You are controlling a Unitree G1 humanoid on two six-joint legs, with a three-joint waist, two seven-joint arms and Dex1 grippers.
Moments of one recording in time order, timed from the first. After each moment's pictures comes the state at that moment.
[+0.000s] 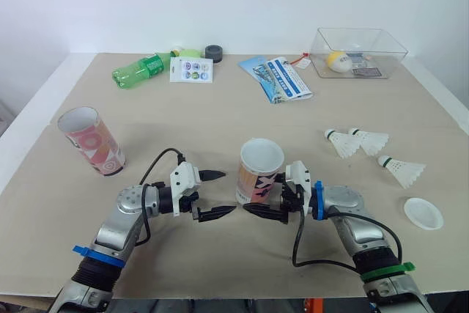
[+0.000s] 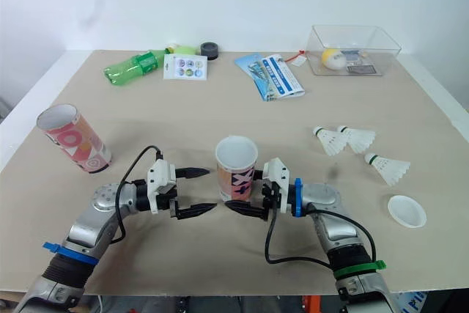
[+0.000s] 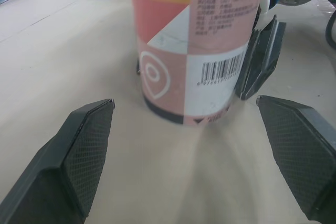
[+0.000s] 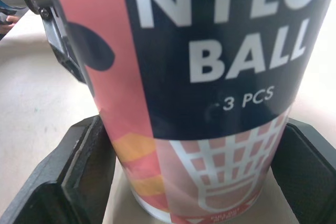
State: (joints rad) left arm -0.26 0.40 -0.19 0.00 -0.29 0.09 -1.07; right arm -0.33 -0.42 0.14 0.20 0.31 0.04 1.21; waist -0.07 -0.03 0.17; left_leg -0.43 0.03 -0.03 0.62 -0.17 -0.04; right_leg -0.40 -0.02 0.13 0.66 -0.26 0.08
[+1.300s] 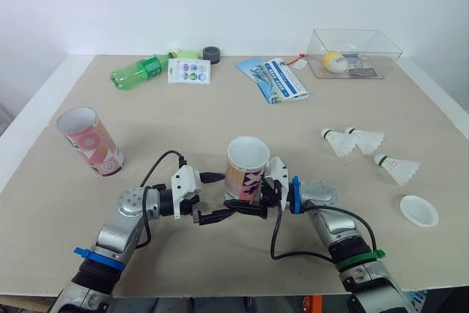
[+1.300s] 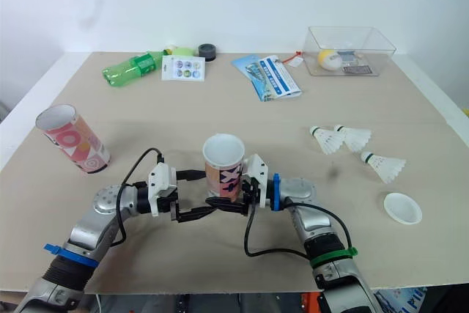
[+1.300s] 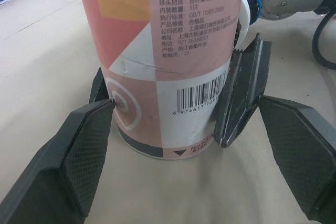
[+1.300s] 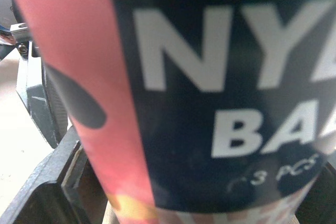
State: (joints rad) left arm -0.25 0.41 -0.20 0.00 -0.29 0.05 -1.08; right arm -0.42 -0.30 0.19 0.31 0.27 -0.01 1.20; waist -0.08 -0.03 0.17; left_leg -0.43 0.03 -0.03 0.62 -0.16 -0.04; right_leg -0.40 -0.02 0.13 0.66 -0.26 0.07
